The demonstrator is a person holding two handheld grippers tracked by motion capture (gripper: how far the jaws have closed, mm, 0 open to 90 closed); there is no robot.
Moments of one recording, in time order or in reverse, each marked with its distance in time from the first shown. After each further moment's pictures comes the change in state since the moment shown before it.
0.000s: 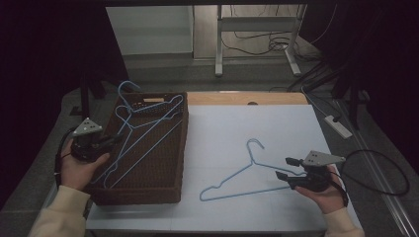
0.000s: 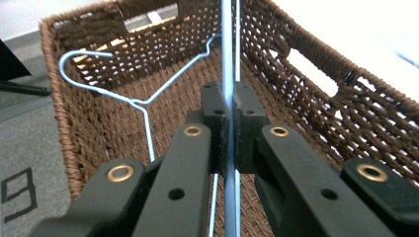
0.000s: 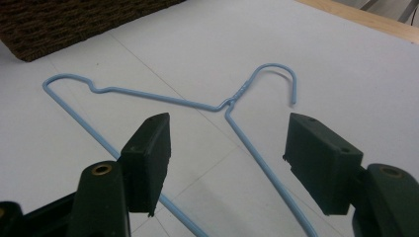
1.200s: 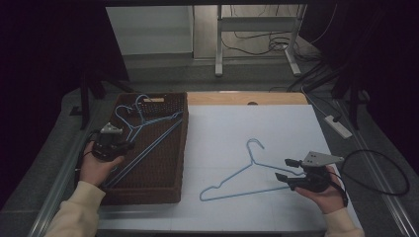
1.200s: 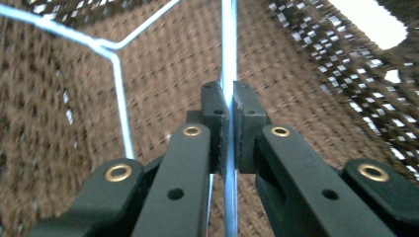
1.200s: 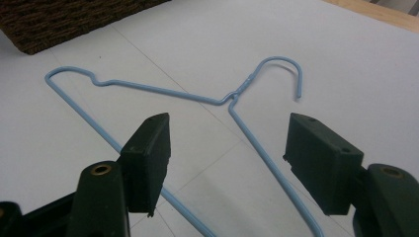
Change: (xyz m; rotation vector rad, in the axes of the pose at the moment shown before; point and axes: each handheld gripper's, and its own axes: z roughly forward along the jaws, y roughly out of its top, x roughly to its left) left arm 0.004 -0.013 0.056 0.208 -0.004 -0.061; right arm -0.001 -0.003 0.002 0.019 0.018 -0.001
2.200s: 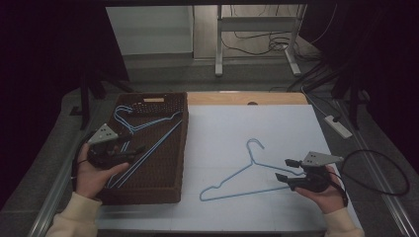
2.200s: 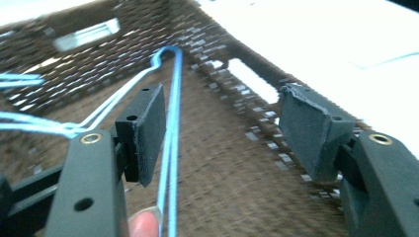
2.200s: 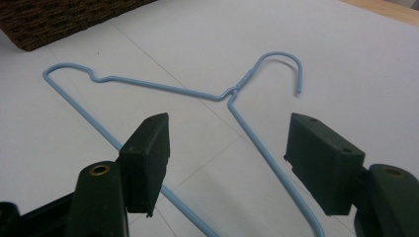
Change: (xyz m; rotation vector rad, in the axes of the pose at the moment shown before) left arm -0.053 -0.002 -0.054 -0.285 -0.140 0.144; right arm -0.002 -0.002 0.001 0.013 0.001 0.003
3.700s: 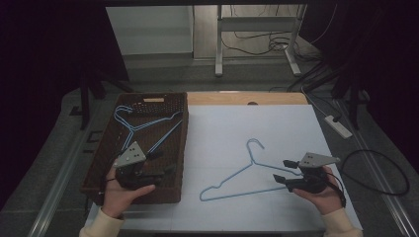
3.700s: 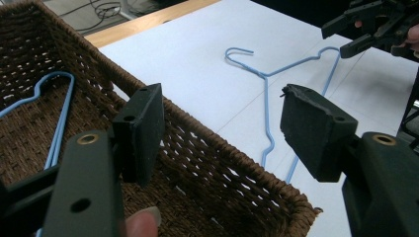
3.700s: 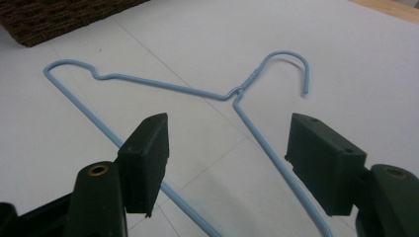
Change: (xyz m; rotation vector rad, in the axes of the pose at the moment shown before) left arm -0.067 -0.005 0.021 -0.067 -0.171 0.051; right arm 0.006 0.001 0.005 0.010 0.000 -0.011
